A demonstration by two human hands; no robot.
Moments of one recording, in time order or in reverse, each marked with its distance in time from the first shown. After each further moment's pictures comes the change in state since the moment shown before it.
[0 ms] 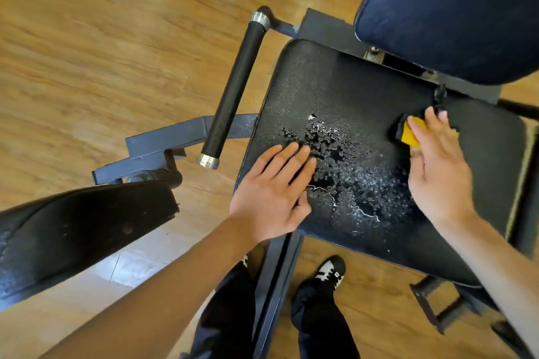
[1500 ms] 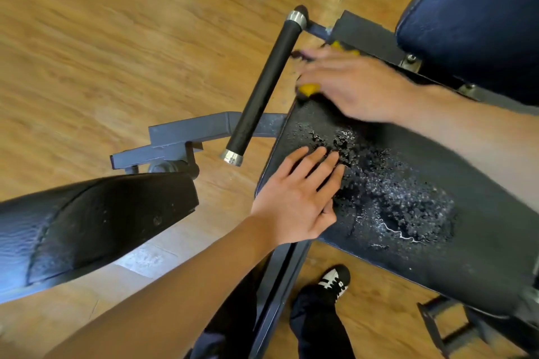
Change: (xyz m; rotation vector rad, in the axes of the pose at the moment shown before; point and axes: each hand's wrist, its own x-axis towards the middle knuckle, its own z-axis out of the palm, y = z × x) left_hand 0.003 0.003 -0.005 0.019 -0.053 0.011; right_hand 0.157 -0.141 0.016 -0.135 -0.327 -0.969
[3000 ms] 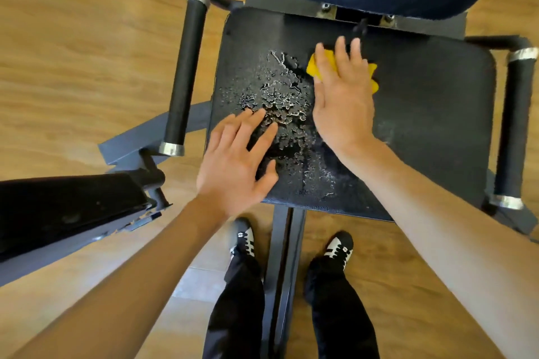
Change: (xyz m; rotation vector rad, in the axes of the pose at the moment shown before) left_hand 0.004 -0.003 0.000 -0.009 0.002 -0.029; right_hand -0.112 -0.066 0.061 -0.015 0.417 1.008
